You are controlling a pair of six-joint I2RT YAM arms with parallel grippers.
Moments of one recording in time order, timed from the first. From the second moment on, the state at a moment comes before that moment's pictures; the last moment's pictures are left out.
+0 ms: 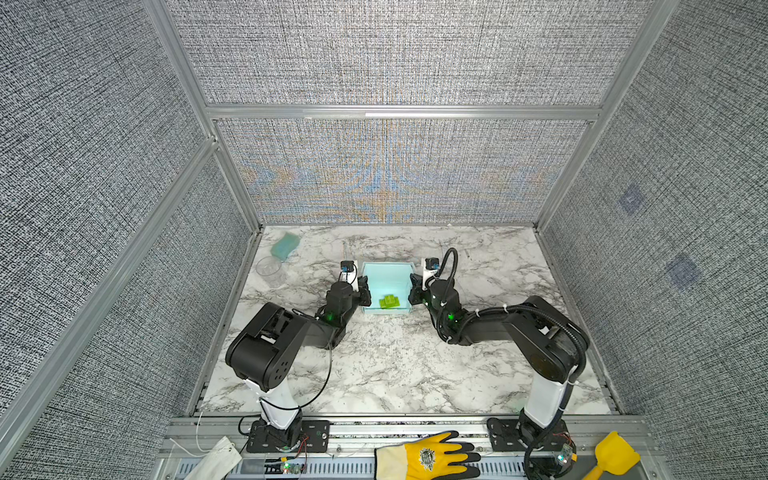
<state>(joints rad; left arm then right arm) -0.50 1.74 0.58 0.90 -0.06 -0.31 0.68 1.86 0.79 0.84 0.25 0.31</state>
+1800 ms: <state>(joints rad) -0.39 1.16 0.28 0.42 -0.07 -0.53 0.71 1.84 0.73 0.91 0.15 0.22</state>
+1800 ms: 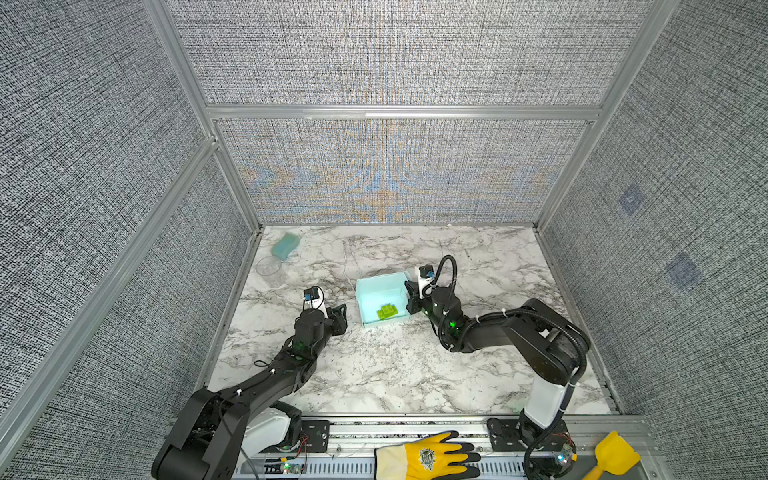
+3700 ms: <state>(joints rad) -0.44 1.37 0.49 0.25 0.03 -0.60 0.76 1.85 0.61 0.96 0.13 0.24</state>
